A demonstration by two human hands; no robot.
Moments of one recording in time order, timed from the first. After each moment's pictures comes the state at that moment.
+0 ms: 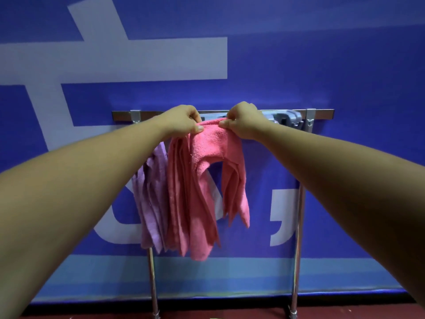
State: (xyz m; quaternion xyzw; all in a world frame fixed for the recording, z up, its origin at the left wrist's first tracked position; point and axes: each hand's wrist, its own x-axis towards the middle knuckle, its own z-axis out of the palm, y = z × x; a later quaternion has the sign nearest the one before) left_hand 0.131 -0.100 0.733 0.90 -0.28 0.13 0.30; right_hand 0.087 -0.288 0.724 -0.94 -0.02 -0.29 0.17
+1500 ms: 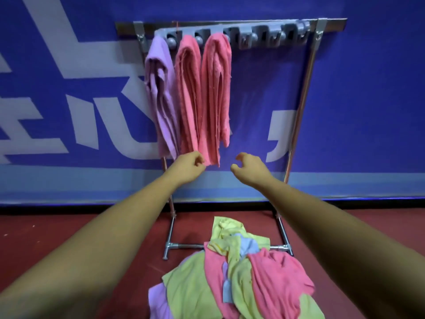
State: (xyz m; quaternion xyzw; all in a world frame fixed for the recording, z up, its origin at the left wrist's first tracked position) left_hand 0.012 -0.046 0.453 0.92 -0.22 0.02 0.31; right_hand -0.048 -0.249 0.440 -0.95 0.10 -0.10 0.28
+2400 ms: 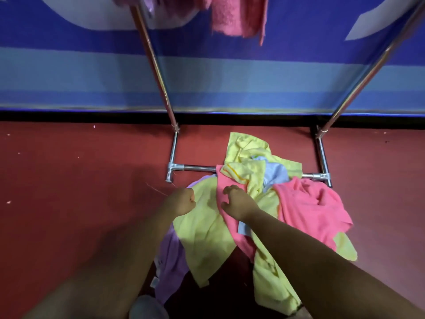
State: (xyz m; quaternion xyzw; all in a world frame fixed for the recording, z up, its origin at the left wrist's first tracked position) left_hand 0.007 0.042 0.032 0.93 -0.12 -0.32 0.14; right_hand -0.049 -0.166 0.031 -0.91 0.04 0.27 0.30
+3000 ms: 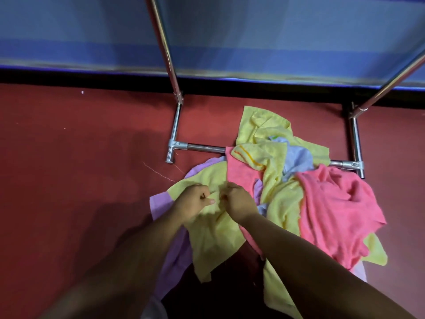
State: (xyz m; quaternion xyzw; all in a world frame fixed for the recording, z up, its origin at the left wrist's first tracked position) left_hand -0.012 0.044 -0.074 0.89 -0.10 -0.30 0.33; right_hand -0.050 -0.130 -0.078 -0.93 -0.03 0.21 0.31
